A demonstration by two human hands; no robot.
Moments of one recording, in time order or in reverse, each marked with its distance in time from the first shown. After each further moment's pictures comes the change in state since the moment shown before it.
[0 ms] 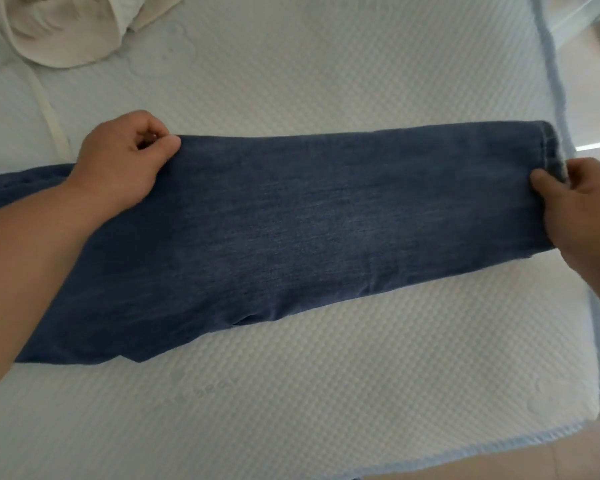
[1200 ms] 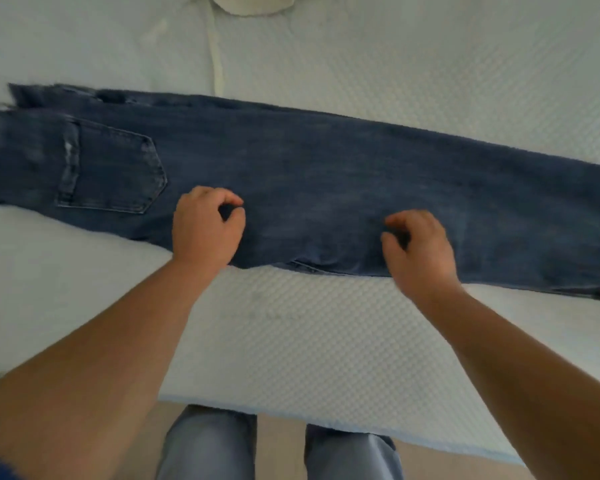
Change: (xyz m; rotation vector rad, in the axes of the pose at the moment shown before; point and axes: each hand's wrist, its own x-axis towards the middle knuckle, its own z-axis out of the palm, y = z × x) left_hand -0.156 -0.053 -0.010 0.077 0.153 -0.330; right_hand -0.193 -0.109 0.121 -0.235 -0.572 -0.477
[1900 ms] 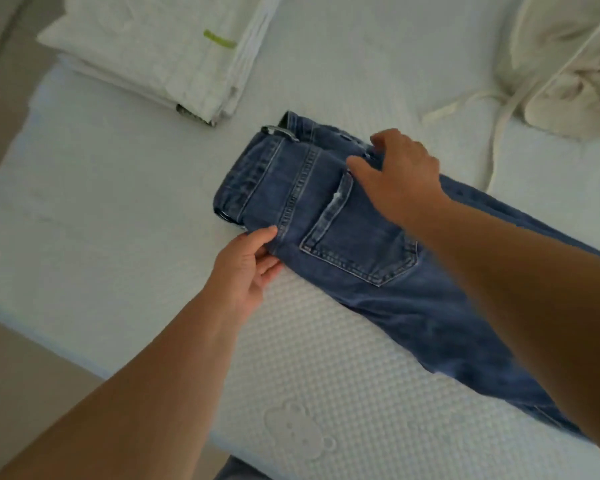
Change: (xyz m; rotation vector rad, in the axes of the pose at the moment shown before) left_hand 0.050 -0.253 -0.109 -1.639 0.002 -0.876; right_hand 0.114 -0.364 0.212 -0.324 -0.092 -0.429
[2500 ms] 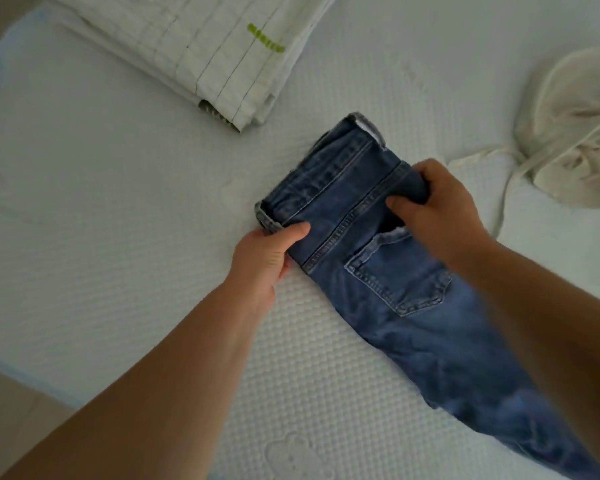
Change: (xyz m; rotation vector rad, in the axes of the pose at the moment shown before) left_hand 0.033 0.042 0.001 0.044 -0.050 -0.035; right_hand 0.009 -0.025 -0.009 0.215 -0.018 -0.032
